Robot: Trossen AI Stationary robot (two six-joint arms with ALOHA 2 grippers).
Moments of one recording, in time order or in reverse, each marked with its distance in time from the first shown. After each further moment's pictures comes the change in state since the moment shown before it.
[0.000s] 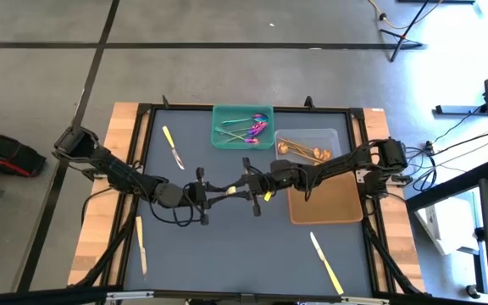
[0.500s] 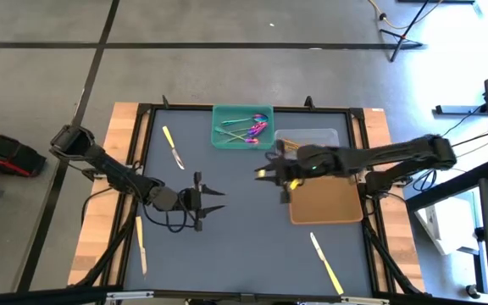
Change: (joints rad) left arm -0.065 -0.060 0.001 -0.074 0.008 0.037; right arm 0.016 -0.482 0.065 -0.875 0.224 0.000
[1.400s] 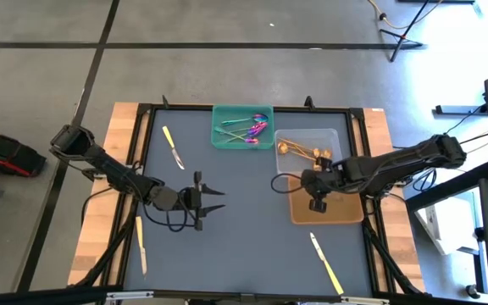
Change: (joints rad) left arm 0.003 0.000 0.000 -0.008 0.004 -0.023; right arm 0.105 -0.124 -0.206 -0.784 0.132 0.526
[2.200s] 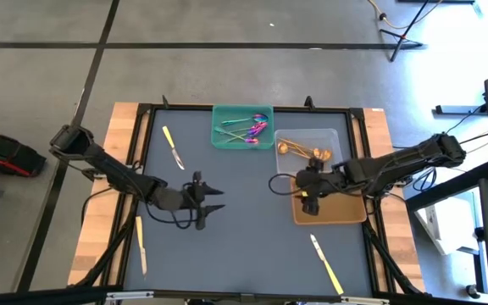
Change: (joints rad) left arm 0.010 -0.014 0.033 -0.189 0.015 -0.314; right arm 0.050 0.001 0.052 0.155 0.053 0.005
